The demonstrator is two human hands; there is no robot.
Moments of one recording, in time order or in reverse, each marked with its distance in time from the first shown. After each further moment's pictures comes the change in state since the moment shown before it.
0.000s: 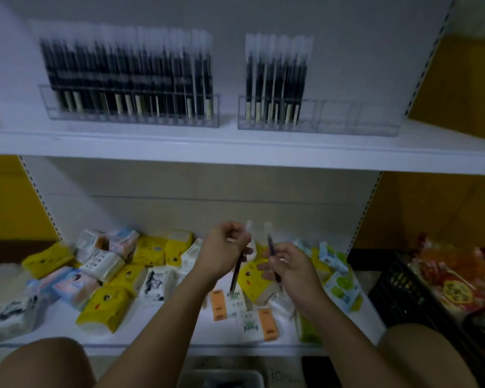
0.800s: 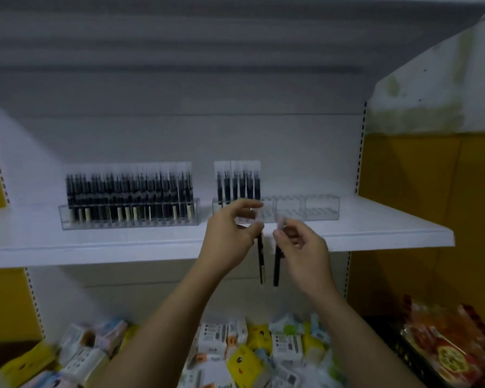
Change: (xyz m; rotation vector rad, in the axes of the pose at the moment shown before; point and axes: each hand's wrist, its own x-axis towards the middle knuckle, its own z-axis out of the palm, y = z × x) left_hand -0.019 0.202 0.021 0.283 0.060 0.593; right_hand -0.007 -0.183 -0.046 -0.130 0.281 -0.602
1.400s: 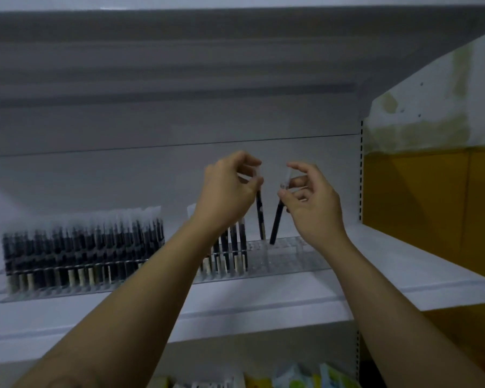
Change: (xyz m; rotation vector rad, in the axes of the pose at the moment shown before) left_hand 0.162 0.052 0.013 0.241 0.132 0.293; right_hand 0.172 -0.026 -0.029 -0.097 0.088 -0.268
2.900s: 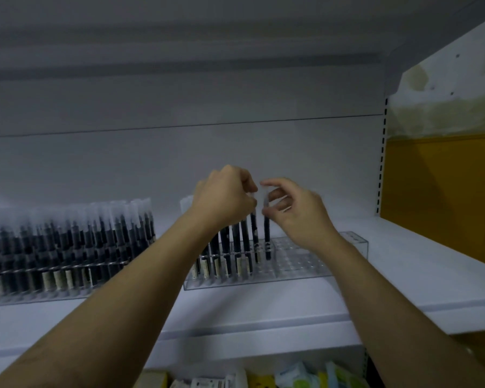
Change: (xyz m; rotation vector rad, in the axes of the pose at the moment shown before) left_hand 0.023 -0.052 0.026 0.376 -0.281 -0.175; right_hand 0.022 0.063 0.039 -0.146 -0.333 0.039
